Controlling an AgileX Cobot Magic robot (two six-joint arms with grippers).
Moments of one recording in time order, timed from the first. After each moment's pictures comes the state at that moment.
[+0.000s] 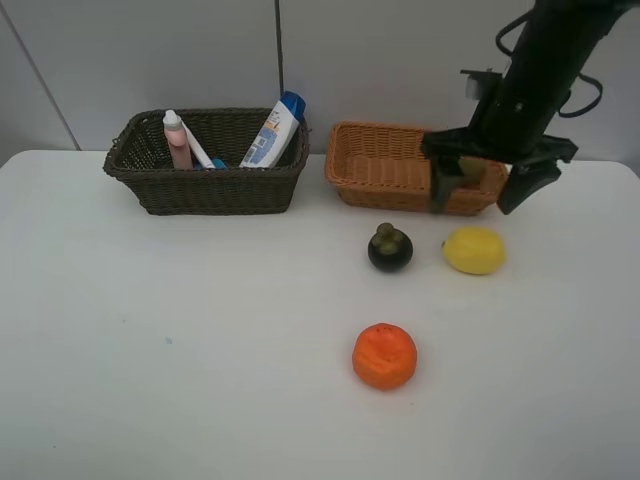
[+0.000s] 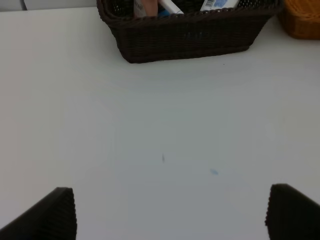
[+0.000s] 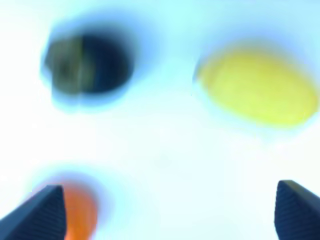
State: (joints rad) left arm -0.03 -0.01 -0.51 -0.13 1.07 0.08; right arm 0.35 1.80 -1.37 0.04 1.22 0.13
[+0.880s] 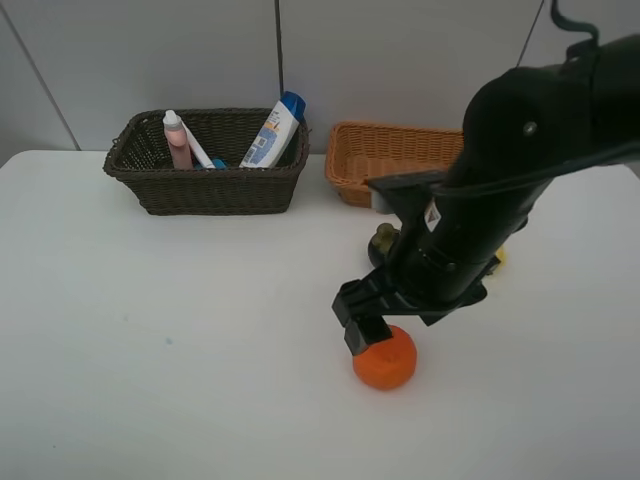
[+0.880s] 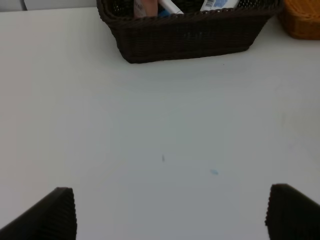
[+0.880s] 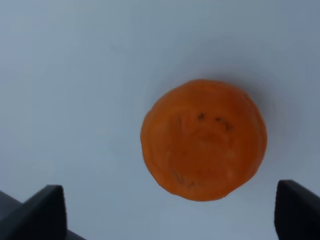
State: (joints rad) left arm -0.03 -0.01 -0.51 -0.13 1.07 0.08; right arm 0.77 1.64 -0.92 0.09 0.81 0.20
